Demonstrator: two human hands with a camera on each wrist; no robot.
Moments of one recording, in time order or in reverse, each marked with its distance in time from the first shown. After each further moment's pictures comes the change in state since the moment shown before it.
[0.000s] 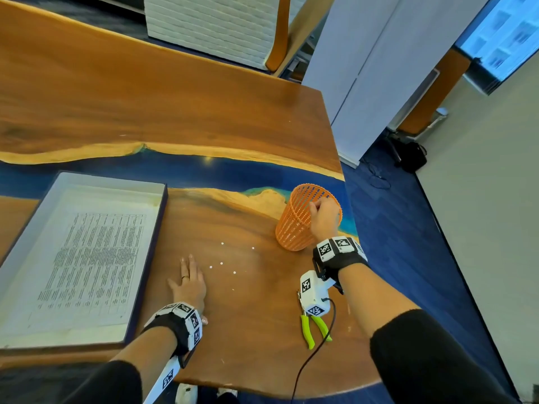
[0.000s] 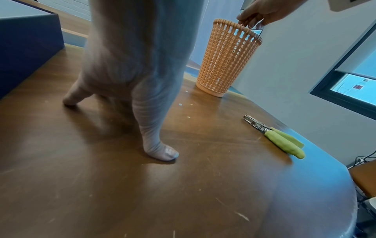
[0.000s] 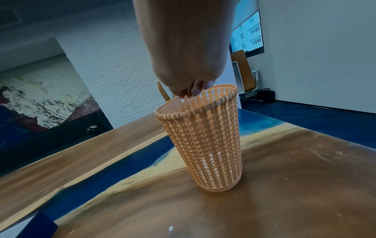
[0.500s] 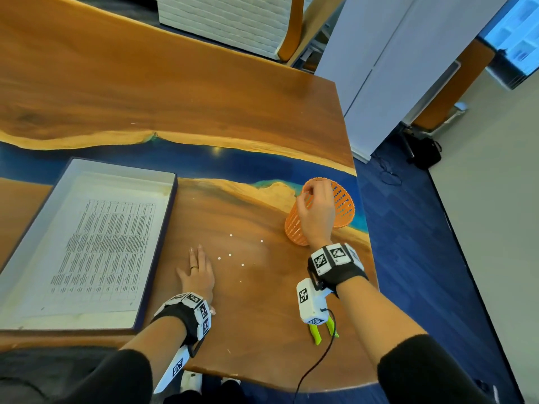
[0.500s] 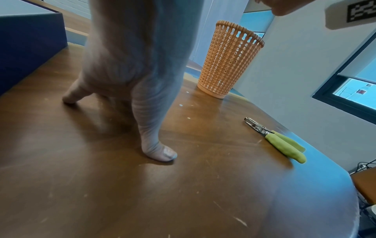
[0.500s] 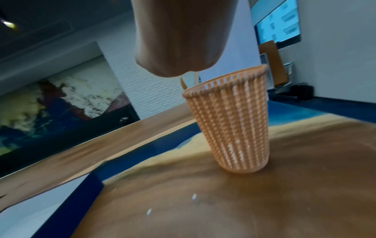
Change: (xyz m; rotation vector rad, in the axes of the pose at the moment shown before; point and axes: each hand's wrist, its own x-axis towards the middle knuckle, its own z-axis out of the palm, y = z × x) left_hand -0.002 0.001 0.000 -0.001 0.029 -0.020; right_hand -0.034 -0.034 0.014 0.165 0.242 -0.451
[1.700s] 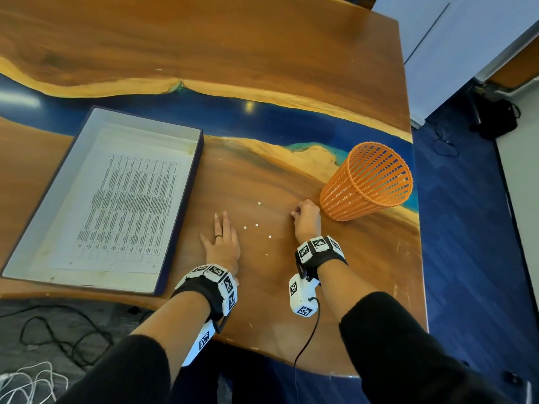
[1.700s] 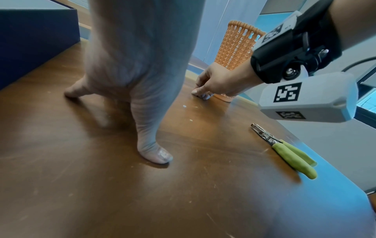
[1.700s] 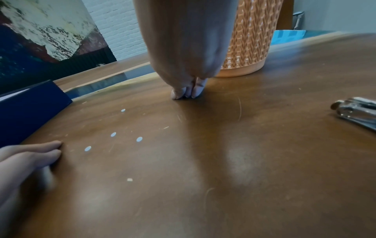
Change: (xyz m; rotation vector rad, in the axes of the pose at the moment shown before) left_hand 0.009 0.008 0.006 0.004 -0.021 -0.027; right_hand -0.080 0.042 0.121 -0.121 -0.707 0.437
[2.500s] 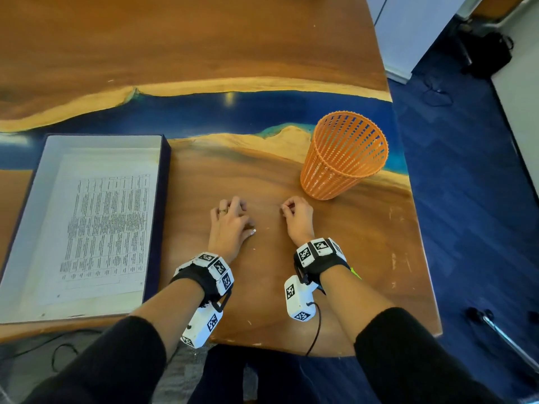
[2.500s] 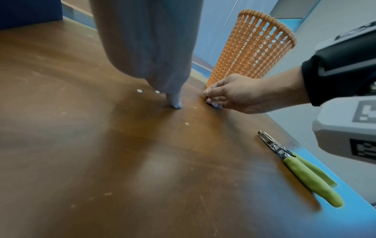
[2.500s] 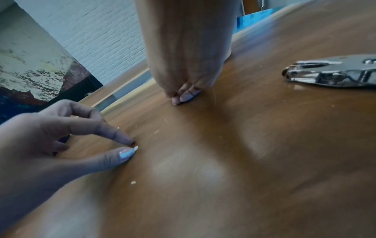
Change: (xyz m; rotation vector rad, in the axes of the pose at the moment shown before) left_hand 0.035 0.020 -0.025 -0.341 0.615 0.353; right_hand -0.018 0.040 0.012 0.423 0.136 0.007
